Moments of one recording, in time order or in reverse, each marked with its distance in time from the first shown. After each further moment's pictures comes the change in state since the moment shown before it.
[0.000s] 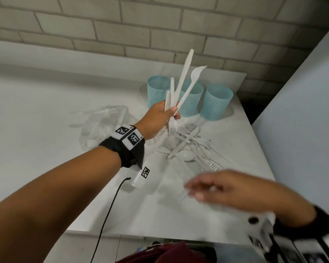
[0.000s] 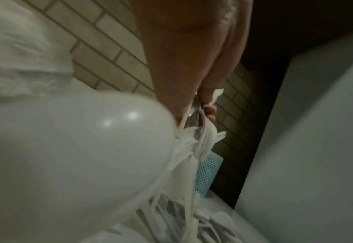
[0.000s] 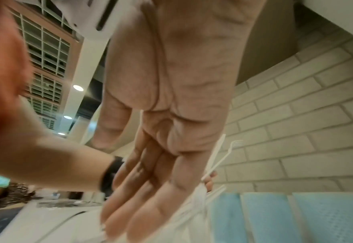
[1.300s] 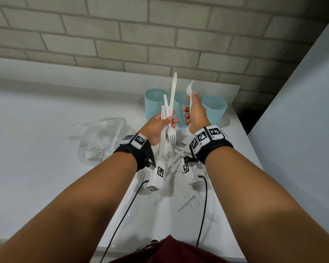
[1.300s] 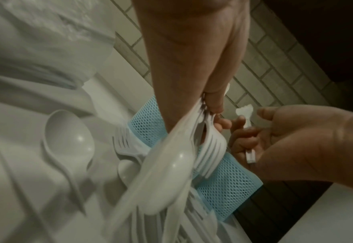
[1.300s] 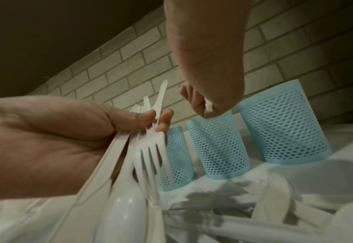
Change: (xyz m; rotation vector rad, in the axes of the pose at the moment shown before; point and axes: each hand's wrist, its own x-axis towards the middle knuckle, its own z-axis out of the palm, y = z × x) left_hand 0.032 -0.016 0.008 -0.481 0.074 -0.277; right_hand 0.186 0.015 -0.113 1.072 0.990 0.008
